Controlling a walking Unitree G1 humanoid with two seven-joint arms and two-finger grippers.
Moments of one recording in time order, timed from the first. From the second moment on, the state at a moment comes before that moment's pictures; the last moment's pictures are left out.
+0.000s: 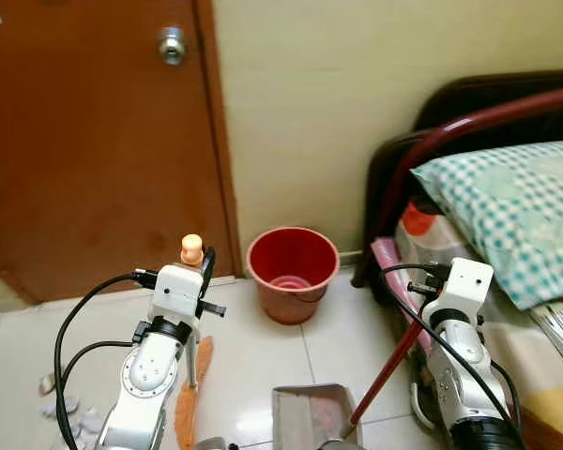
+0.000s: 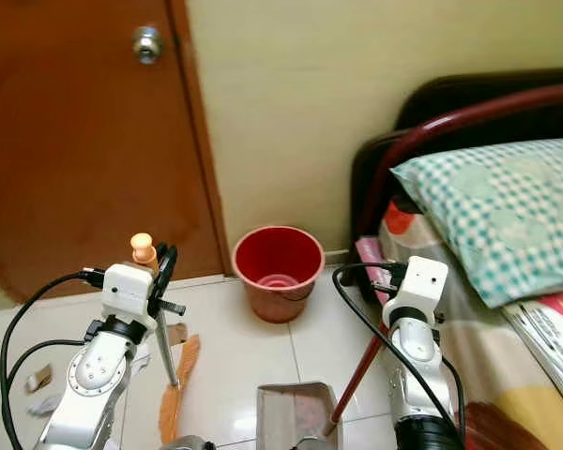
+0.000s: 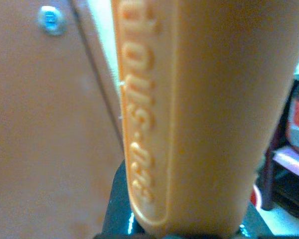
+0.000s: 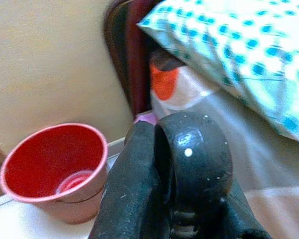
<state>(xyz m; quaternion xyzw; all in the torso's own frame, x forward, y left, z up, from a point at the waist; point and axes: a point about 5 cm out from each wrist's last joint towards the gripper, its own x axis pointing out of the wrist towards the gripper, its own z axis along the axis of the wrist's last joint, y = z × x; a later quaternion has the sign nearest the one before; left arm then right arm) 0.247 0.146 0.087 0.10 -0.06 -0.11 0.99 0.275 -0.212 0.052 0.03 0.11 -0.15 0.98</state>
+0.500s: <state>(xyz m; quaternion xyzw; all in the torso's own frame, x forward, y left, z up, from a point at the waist) 0.243 0.144 0.081 0.09 -0.04 -0.11 0.99 0.275 -0.216 0.052 0.03 0.12 -0.15 0.98</state>
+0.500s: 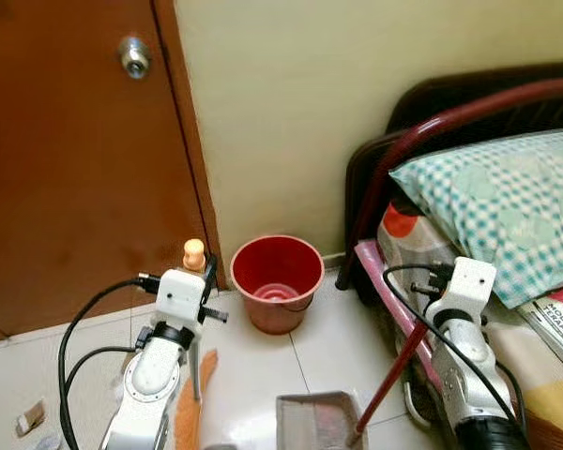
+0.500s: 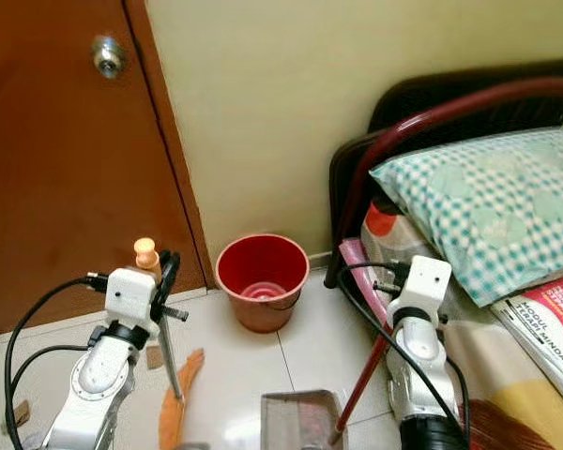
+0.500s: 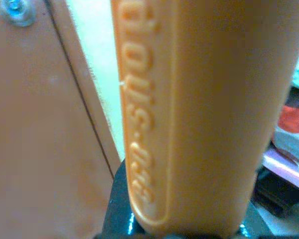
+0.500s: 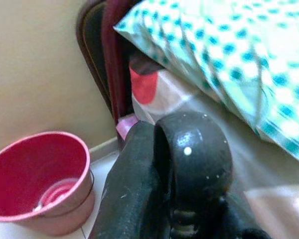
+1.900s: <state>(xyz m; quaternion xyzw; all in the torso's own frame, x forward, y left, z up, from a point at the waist) 0.275 0.137 0.145 0.13 -0.15 -0.13 0.97 0.288 -0.207 0.060 0.03 0.10 -0.13 0.99</state>
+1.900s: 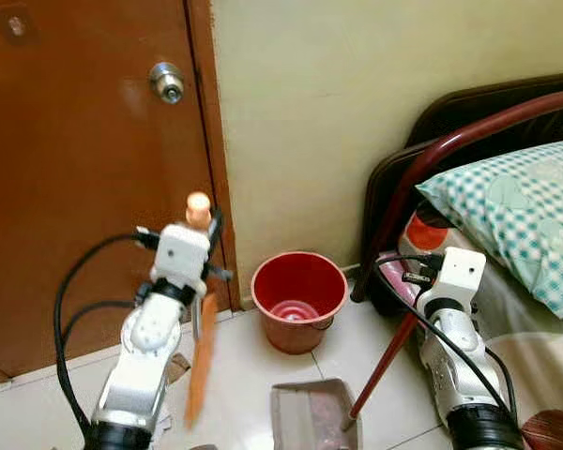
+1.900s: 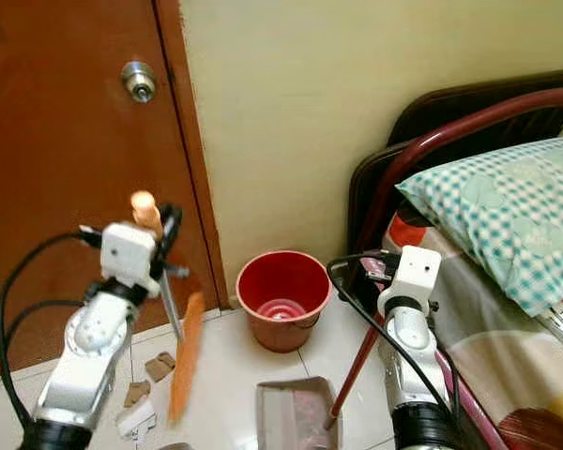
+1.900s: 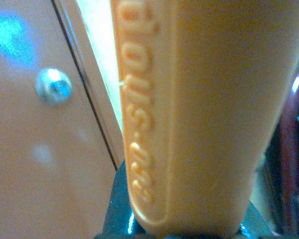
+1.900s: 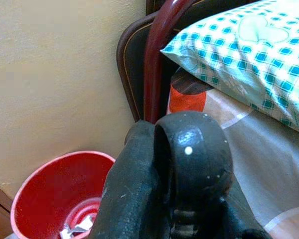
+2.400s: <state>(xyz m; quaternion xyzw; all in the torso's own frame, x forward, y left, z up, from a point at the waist) 0.309 0.185 0.124 0.19 -0.10 -0.07 0.97 0.284 -0.214 0.060 0.02 0.10 -0.14 0.98</state>
